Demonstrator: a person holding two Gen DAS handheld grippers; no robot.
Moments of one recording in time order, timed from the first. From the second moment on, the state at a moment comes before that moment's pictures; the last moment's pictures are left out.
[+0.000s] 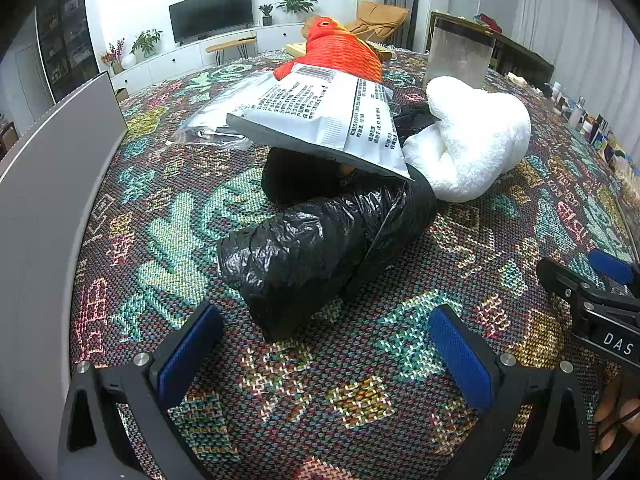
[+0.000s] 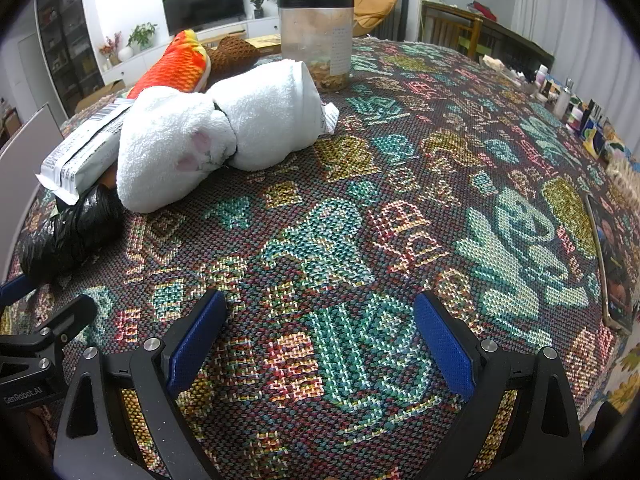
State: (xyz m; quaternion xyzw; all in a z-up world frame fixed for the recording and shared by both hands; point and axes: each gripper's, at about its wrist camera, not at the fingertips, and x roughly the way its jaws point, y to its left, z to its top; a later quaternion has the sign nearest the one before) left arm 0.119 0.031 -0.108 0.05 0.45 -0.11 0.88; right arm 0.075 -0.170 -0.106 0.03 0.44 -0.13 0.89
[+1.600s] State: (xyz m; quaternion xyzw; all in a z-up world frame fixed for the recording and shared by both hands) left arm 0.091 0.097 -0.103 0.01 0.44 0.01 0.90; right arm 0.073 -0.167 -0.105 0.03 0.43 -0.13 0.89
